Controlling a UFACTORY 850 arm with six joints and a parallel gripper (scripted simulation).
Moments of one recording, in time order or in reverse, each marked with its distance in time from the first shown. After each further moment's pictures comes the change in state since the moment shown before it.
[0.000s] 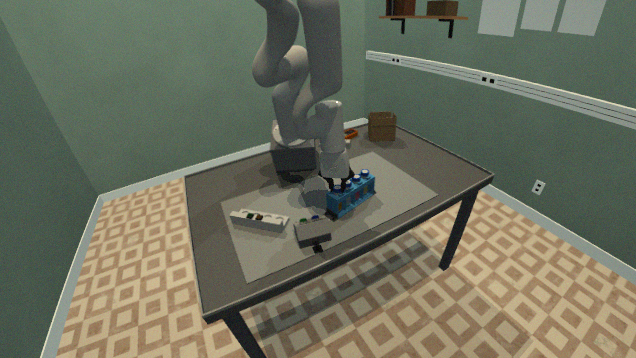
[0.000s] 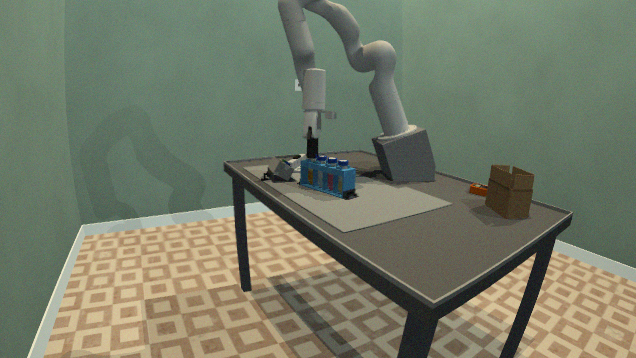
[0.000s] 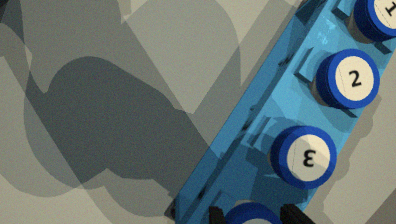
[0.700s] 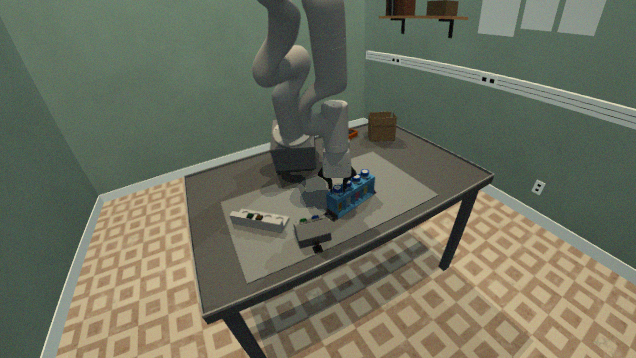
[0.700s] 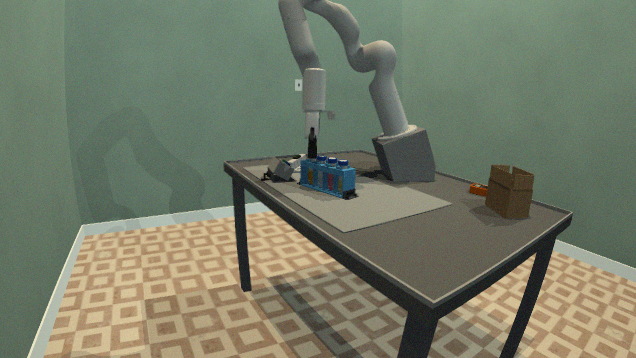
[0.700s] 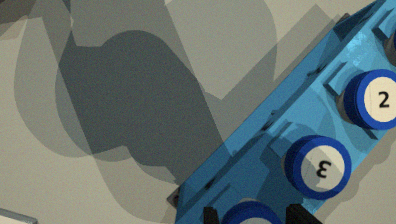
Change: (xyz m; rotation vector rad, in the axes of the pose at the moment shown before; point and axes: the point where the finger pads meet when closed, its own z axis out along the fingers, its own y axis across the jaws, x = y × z) arm 0.000 0.001 0.000 0.057 -0.010 -0.192
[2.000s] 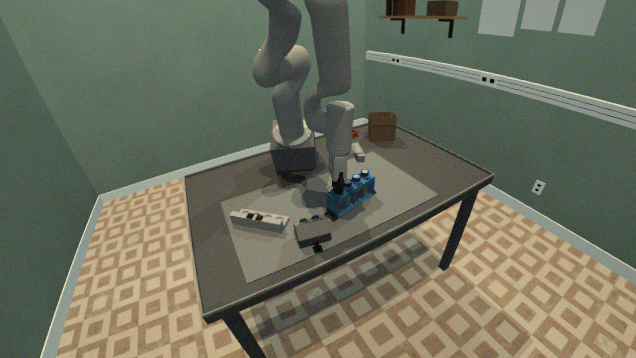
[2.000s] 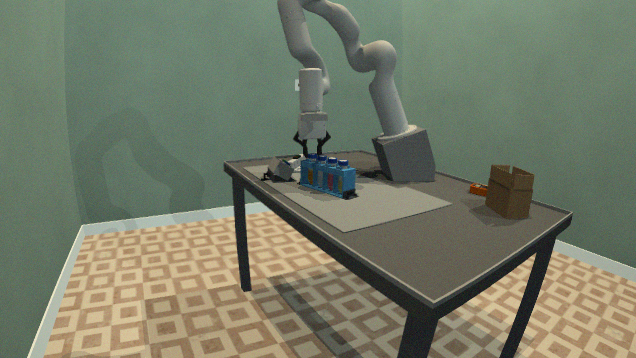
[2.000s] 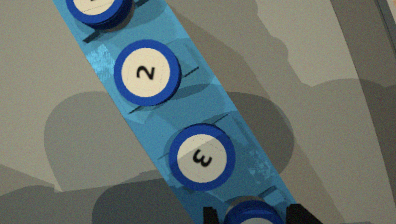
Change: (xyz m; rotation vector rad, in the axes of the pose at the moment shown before) arm 0.000 0.000 0.000 0.083 -0.002 1.357
